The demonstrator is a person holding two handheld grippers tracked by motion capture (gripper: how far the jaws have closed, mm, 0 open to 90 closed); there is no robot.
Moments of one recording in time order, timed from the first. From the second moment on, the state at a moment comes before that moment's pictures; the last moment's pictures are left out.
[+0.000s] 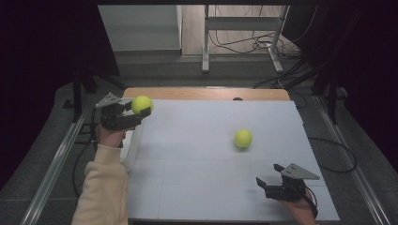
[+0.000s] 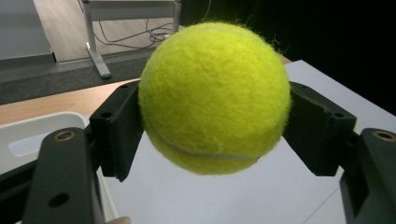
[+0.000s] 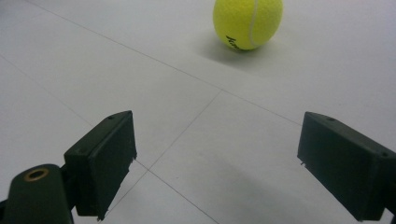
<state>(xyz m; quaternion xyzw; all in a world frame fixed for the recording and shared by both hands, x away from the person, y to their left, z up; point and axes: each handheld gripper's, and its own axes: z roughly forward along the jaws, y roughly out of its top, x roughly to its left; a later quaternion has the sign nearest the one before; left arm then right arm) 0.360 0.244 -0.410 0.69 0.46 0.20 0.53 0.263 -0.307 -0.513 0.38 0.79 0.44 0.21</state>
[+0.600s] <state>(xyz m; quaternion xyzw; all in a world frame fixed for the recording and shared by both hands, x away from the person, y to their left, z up) 0.370 0.265 -0.419 0.68 0.50 0.20 0.50 0.262 -0.305 -0.512 0.38 0.79 0.44 0.21</state>
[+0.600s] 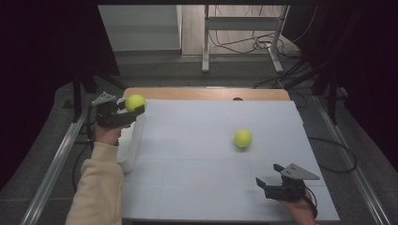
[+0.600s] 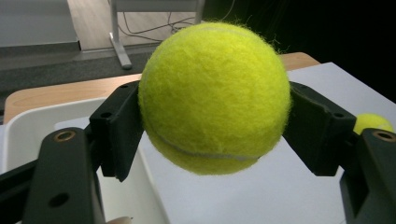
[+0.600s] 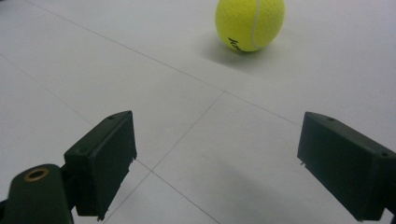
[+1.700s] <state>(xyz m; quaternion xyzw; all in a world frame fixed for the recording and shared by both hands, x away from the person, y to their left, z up) 0.386 0.289 -0.427 0.68 0.54 0.21 0.45 0.262 -0.305 -0.512 0.38 0.79 0.43 0.21</state>
